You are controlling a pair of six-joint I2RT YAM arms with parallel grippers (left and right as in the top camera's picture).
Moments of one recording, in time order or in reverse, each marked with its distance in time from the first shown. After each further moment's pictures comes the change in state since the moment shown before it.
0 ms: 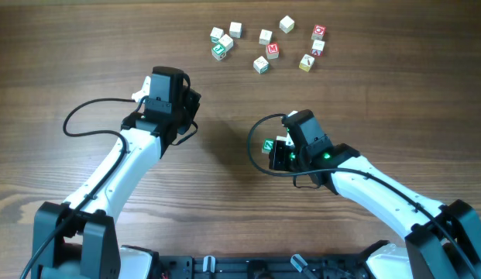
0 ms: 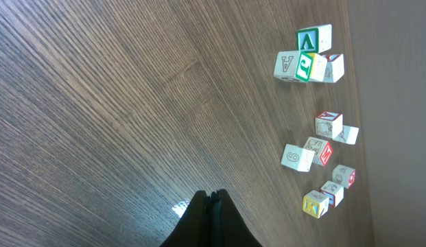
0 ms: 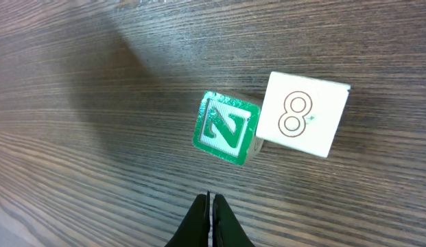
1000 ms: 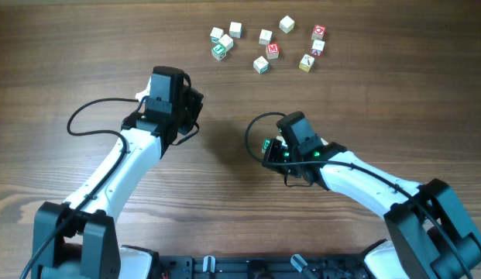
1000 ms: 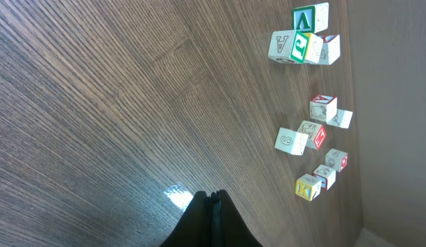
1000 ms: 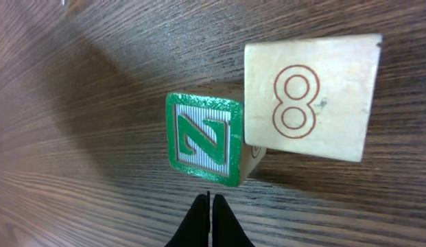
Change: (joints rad) left arm -0.001 0.000 0.000 0.006 0.064 -0.007; right arm 0.019 0.115 0.000 0.084 -0.029 0.247
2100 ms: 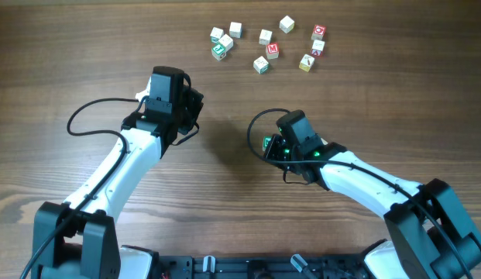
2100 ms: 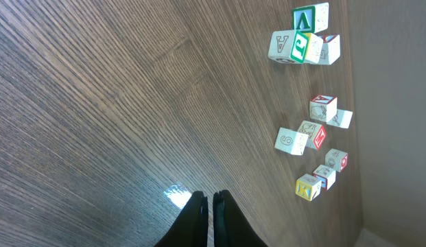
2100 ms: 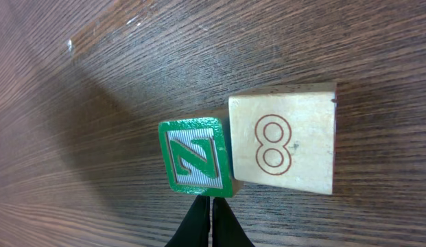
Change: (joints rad) left arm 0.000 0.000 0.000 0.000 0.000 0.000; right arm 0.000 0.000 0.000 0.037 0.080 0.051
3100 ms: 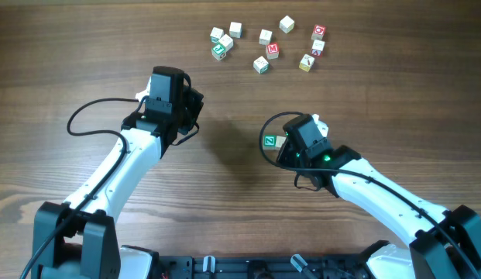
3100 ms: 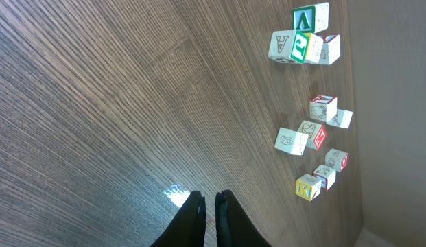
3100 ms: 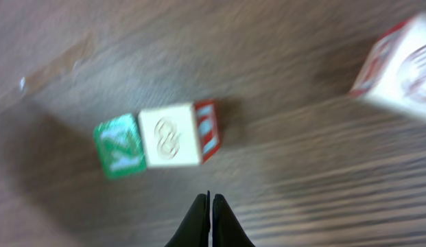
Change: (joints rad) left arm 0.000 0.000 0.000 0.000 0.000 0.000; right arm 0.000 -0.143 0.001 -0.223 0.228 0.002
